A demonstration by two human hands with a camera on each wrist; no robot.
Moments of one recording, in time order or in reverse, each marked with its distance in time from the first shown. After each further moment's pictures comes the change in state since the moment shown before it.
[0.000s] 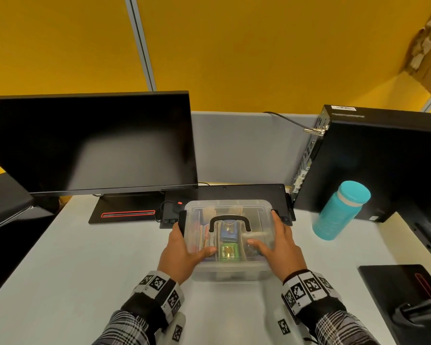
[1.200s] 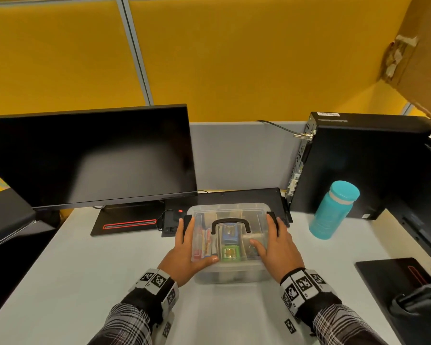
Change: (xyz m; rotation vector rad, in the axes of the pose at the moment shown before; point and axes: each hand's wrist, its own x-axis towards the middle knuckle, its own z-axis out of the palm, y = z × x) left_hand 0.001 0.004 -0.014 0.337 -0.203 0.175; right_hand -0.013 -0.016 0.000 -0.344 0.042 -0.055
